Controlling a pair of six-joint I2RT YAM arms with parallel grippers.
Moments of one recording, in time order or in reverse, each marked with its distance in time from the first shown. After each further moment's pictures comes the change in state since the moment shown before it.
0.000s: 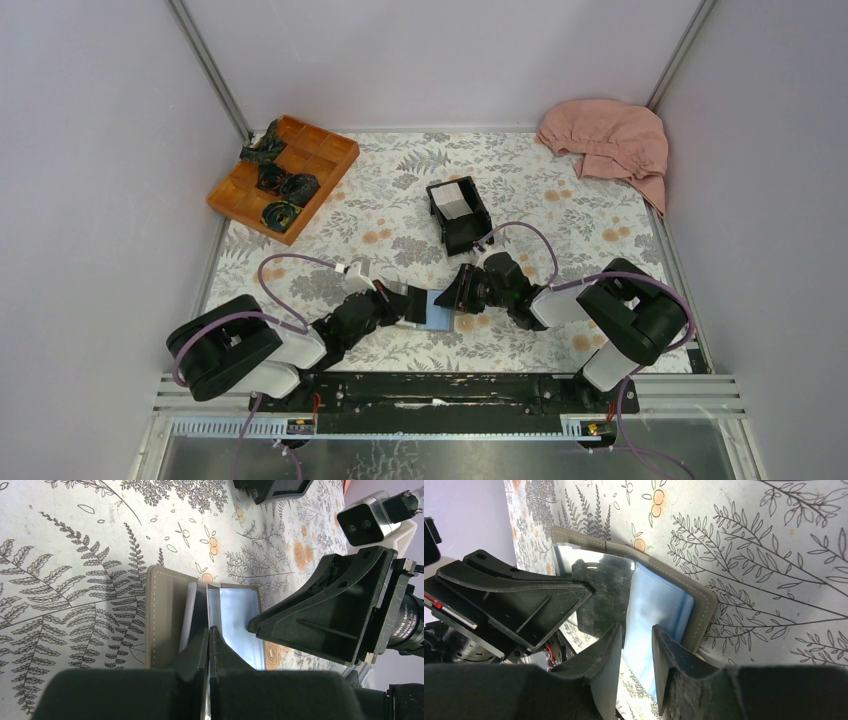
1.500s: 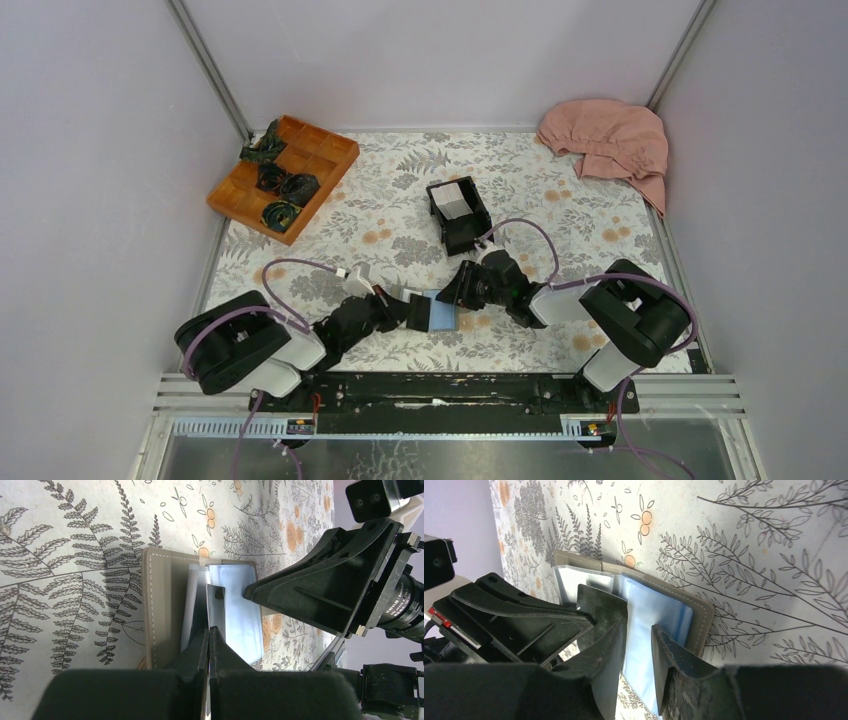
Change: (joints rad) left arm 0.010 0.057 -0.038 0.090 0.101 -0.085; right arm 0.001 -0.006 0.025 -0.050 0.064 -0.021
